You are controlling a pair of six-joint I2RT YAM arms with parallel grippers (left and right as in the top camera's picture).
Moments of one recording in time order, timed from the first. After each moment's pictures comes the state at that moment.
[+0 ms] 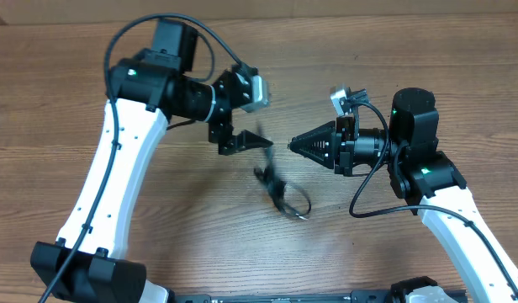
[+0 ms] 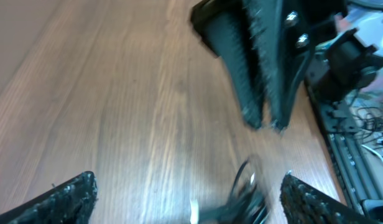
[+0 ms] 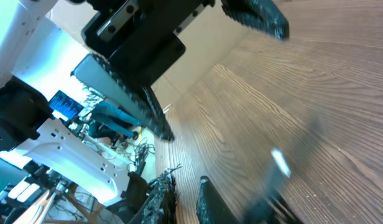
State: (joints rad) left arm -0.26 1.68 1.73 -1.22 0.94 1.08; right arm 0.22 1.25 0.88 -0.04 -1.21 0.30
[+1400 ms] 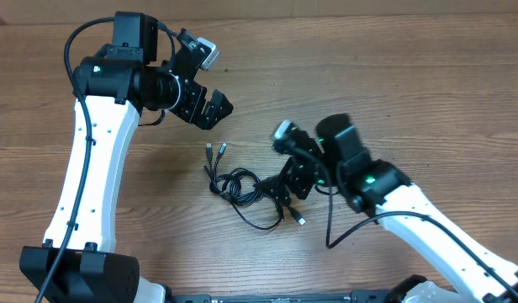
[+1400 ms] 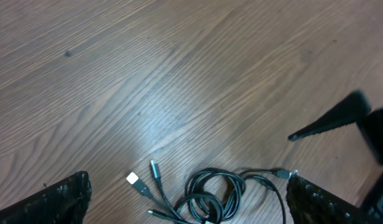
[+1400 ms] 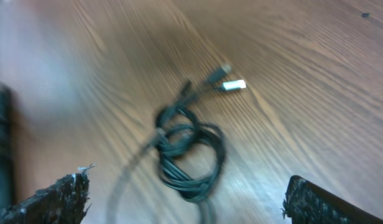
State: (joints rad) left arm -0.10 1.68 1.73 -1.16 0.51 0.37; right arm 0.58 1.36 0.88 -0.30 -0.49 -0.20
